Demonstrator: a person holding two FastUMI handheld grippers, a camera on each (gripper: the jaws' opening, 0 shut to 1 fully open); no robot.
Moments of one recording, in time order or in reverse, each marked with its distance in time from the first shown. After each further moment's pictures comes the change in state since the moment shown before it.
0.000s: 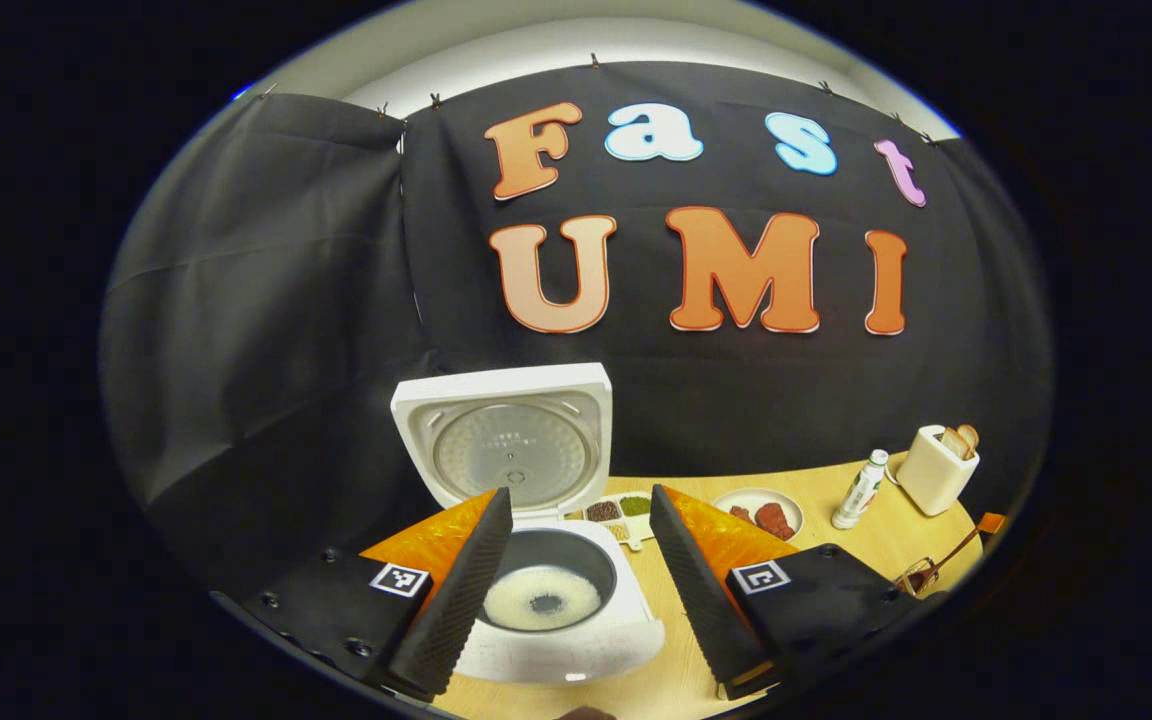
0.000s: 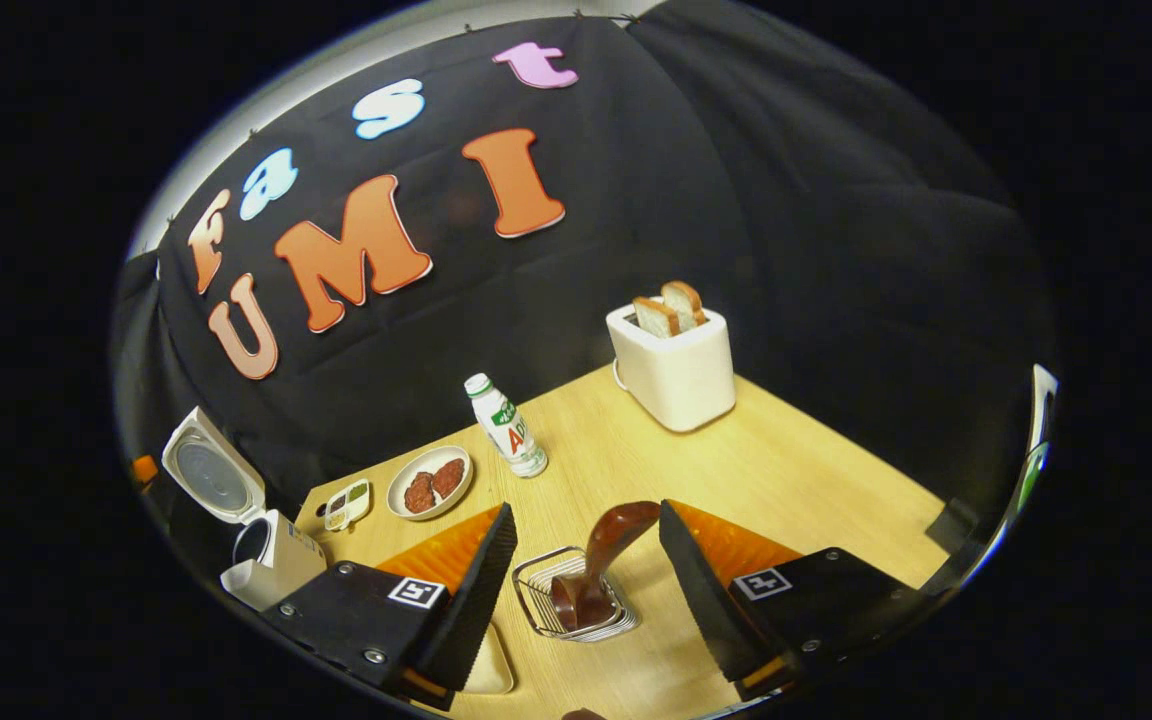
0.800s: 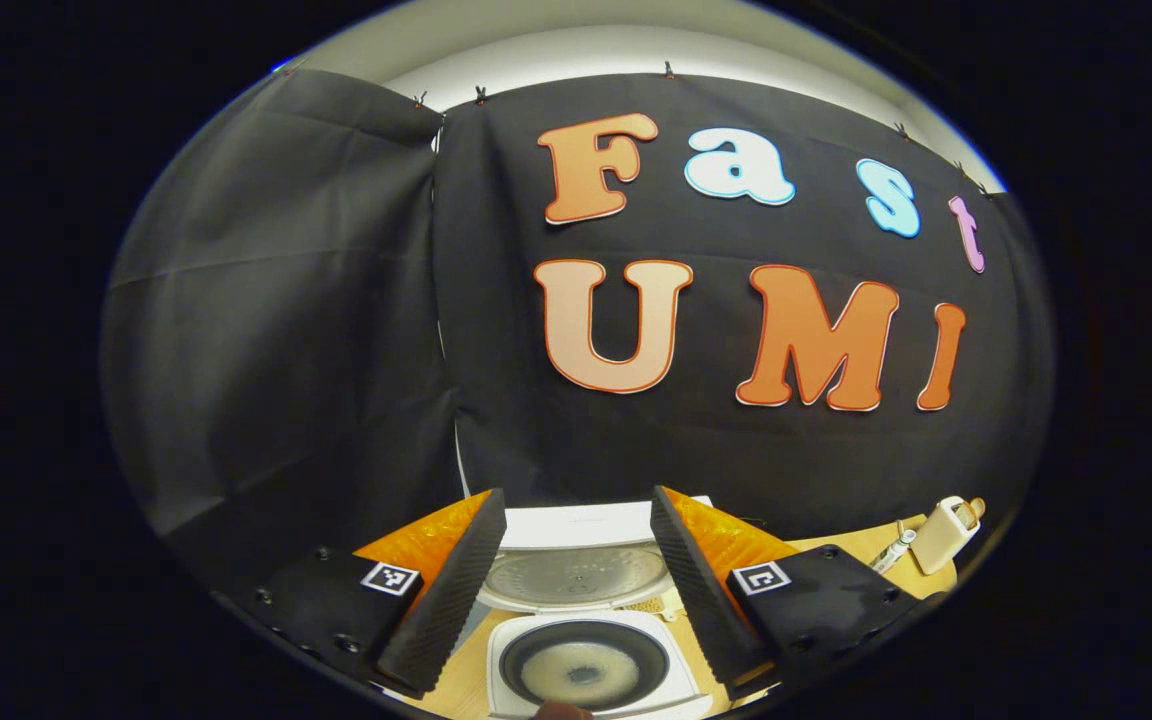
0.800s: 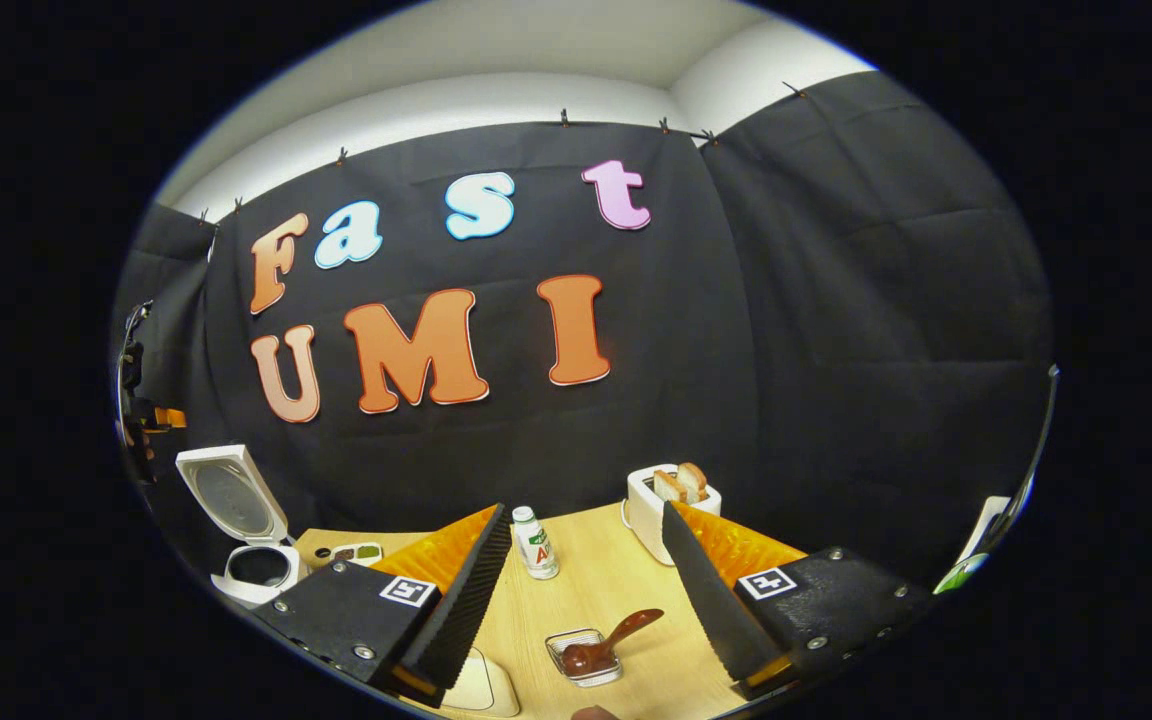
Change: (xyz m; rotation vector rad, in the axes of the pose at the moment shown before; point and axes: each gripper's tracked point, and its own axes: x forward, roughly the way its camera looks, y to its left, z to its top) left arm 0.104 0.097 0.101 -0.059 -0.044 0.064; right arm -0.119 0.065 0.137 -0.174 -0.351 -0.016
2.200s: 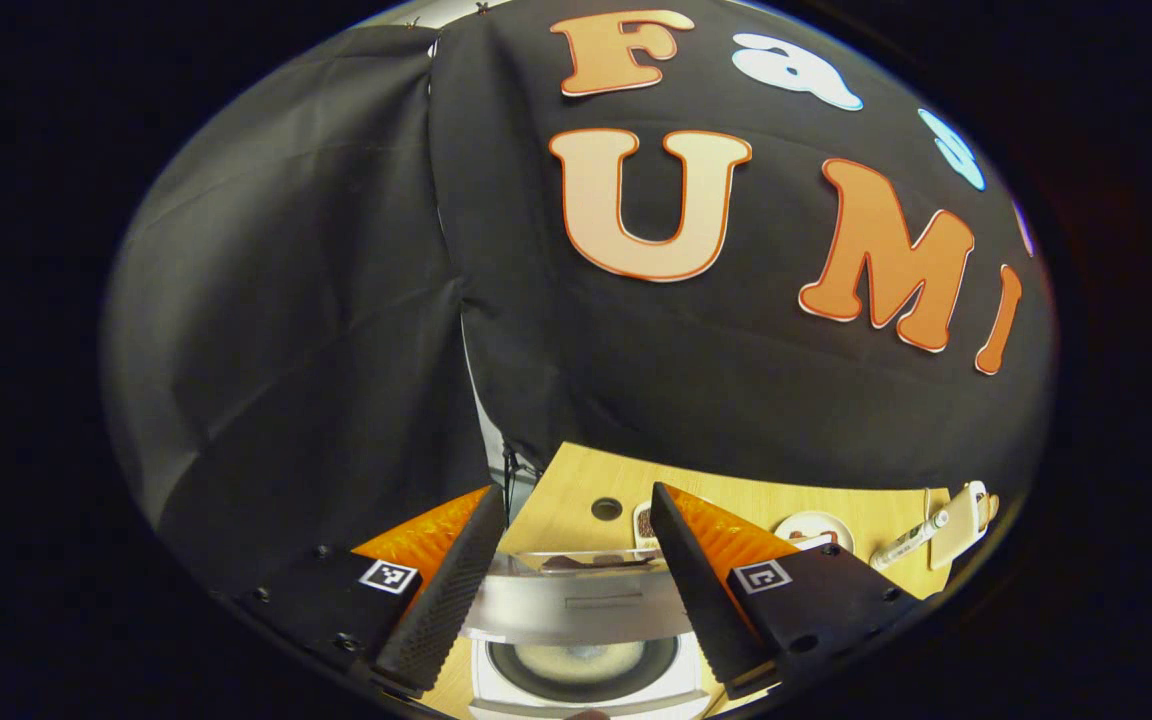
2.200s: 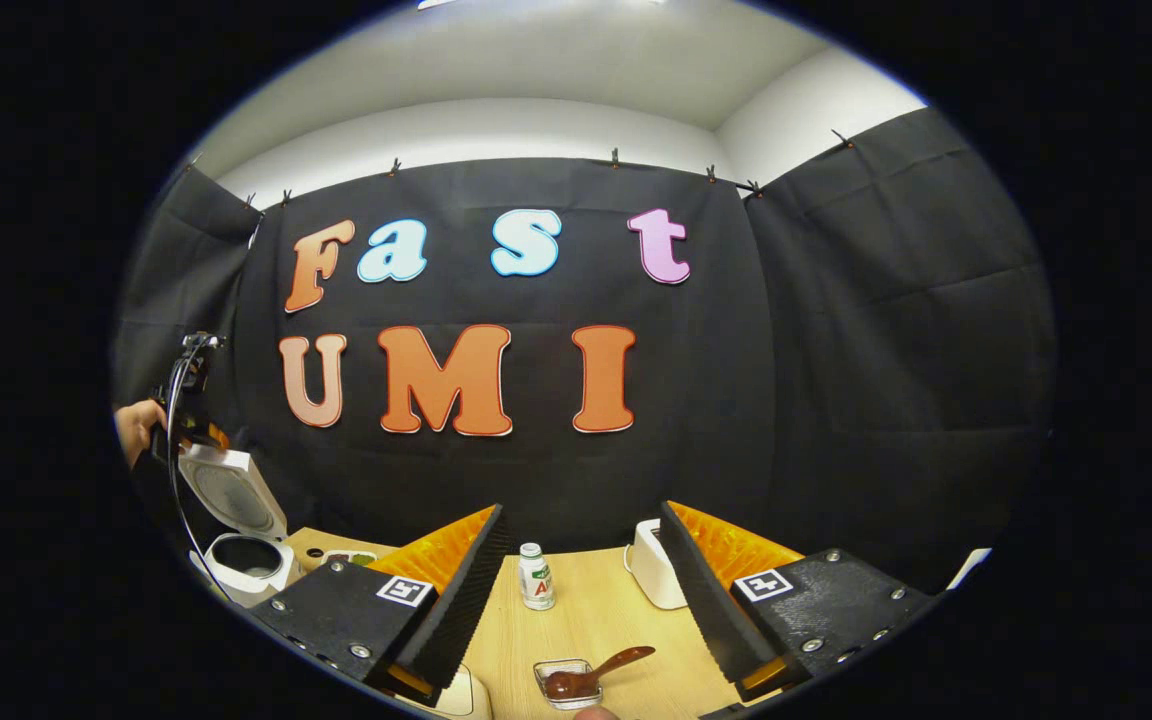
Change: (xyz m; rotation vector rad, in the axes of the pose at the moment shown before) left arm 0.061 -0.014 -0.112 -0.042 0.421 0.053; right arm 0.002 0.022 0.037 -0.079 -0.113 0.093
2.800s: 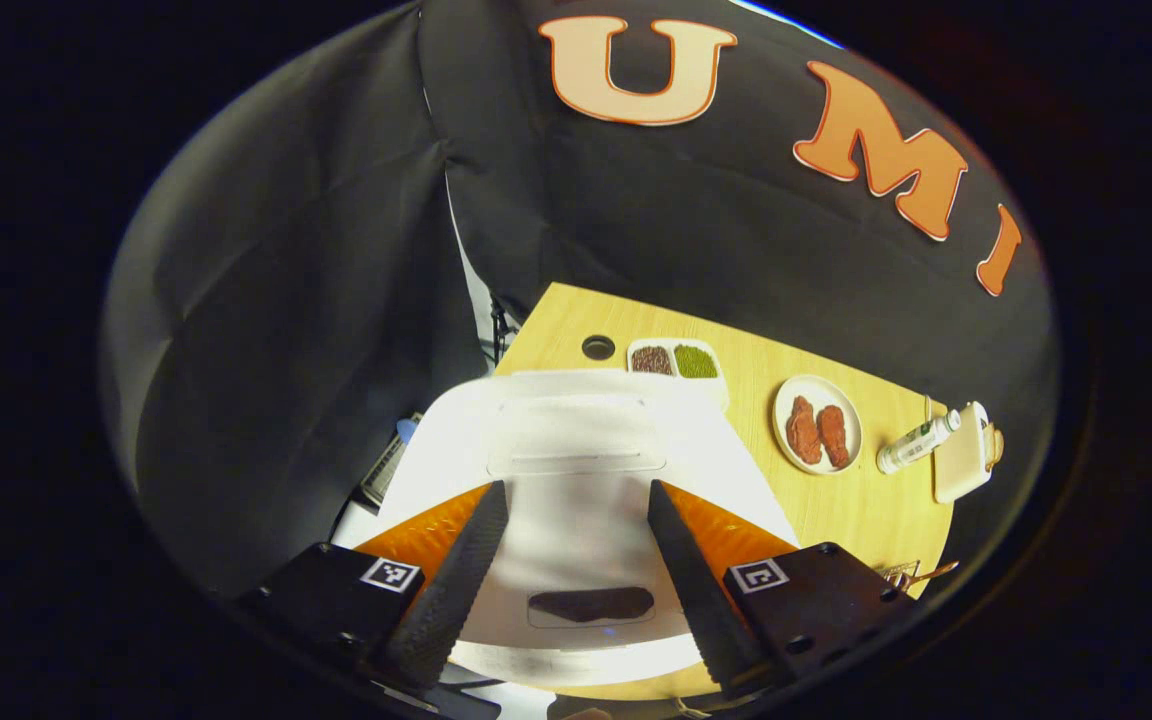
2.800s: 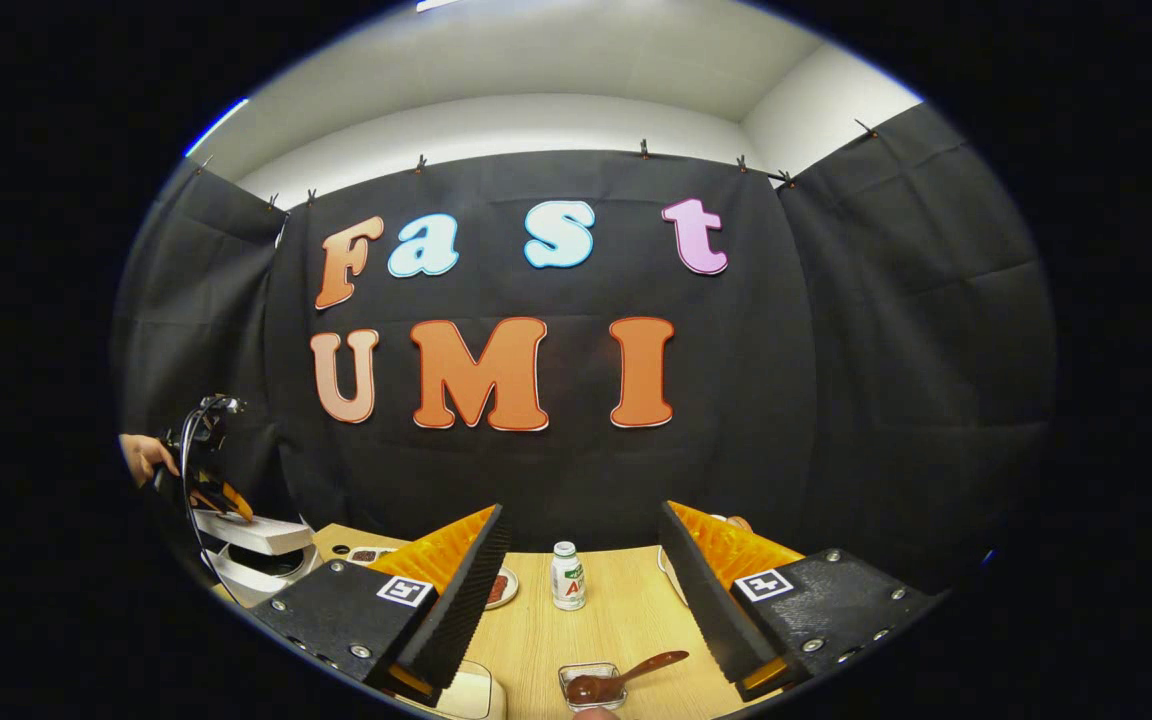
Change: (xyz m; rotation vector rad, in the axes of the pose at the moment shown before) left arm -0.014 -0.002 -0.156 0.028 0.339 -0.012; right arm 0.012 0.026 -0.011 -0.002 0.022 0.096
